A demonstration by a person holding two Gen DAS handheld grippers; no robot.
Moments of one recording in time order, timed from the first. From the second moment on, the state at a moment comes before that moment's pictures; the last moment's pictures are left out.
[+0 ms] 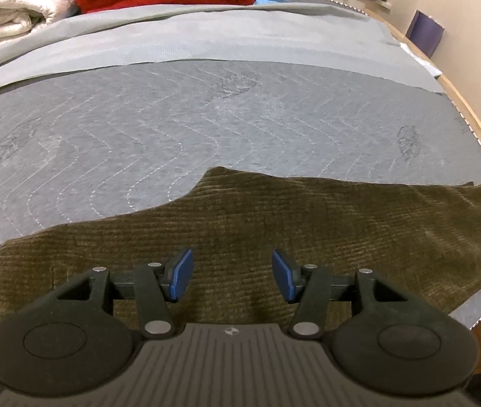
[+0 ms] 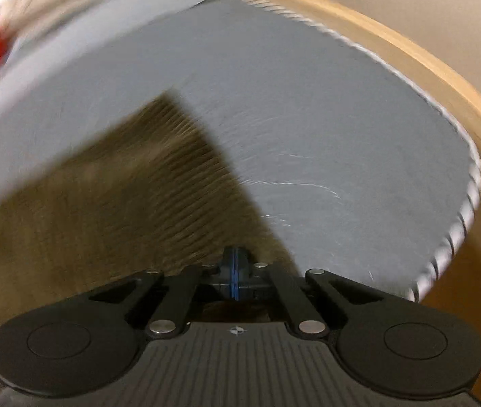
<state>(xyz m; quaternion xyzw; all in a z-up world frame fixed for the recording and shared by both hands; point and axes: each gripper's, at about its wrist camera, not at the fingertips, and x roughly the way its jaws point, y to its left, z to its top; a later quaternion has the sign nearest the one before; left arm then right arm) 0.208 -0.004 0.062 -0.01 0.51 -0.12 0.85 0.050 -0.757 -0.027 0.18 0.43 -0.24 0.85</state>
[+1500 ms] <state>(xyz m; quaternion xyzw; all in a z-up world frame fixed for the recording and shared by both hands) 0.168 0.130 0.081 -0.09 0.49 -0.05 0.87 0.028 -0.273 0.073 -0.20 0.12 0.08 0.97</state>
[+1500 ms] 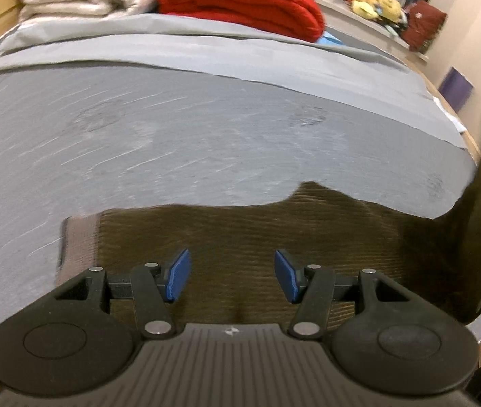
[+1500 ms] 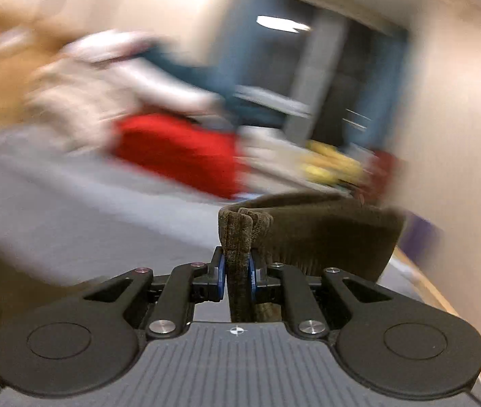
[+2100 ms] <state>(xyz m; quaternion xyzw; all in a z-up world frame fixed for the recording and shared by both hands) 0.150 0.195 0.081 -0.13 0.48 -0.02 0.87 -0.010 -0.161 -0.071 -0.45 0.29 0.29 0.79</state>
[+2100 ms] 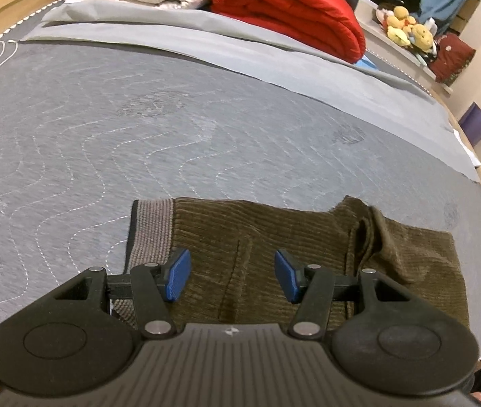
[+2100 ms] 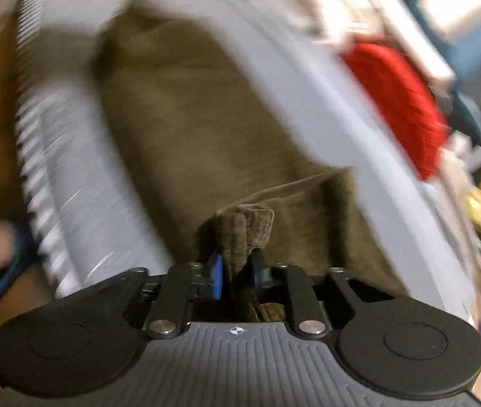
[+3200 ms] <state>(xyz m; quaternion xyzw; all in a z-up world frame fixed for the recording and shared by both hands) 0.216 0.069 0.054 -0.10 0.53 -0.07 0.84 0.019 -0.231 -0.026 -0.20 0.29 0.40 0.85</state>
